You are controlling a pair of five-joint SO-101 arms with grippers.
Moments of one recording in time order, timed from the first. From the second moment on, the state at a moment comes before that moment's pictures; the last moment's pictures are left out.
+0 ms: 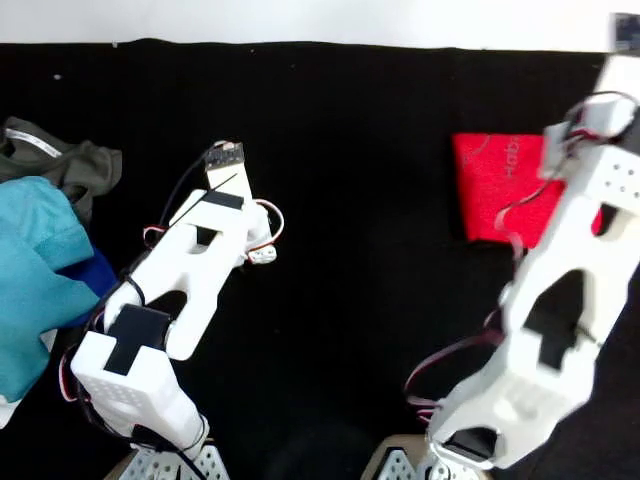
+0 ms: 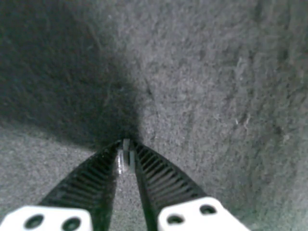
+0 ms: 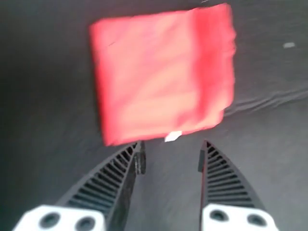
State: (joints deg) left arm 6.9 12.4 25.3 45.4 0.9; right arm 16.5 10.1 -43.0 100.5 14.6
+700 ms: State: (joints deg) left arm -27.6 13.1 -14.4 93.8 -24.0; right arm -13.3 -38.9 57.8 58.4 11.6
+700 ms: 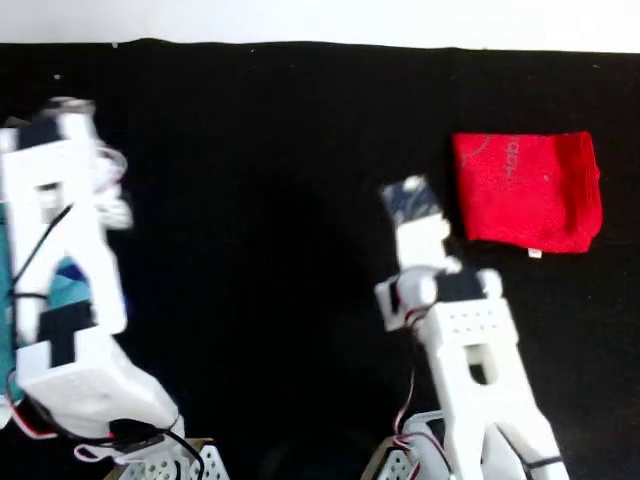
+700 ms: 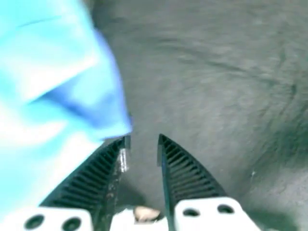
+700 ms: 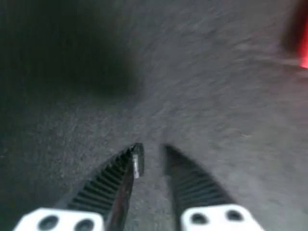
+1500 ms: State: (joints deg) left arm -62.7 13.1 -24.2 100.0 -36.6; right arm -20.1 -41.0 78.7 40.0 11.4
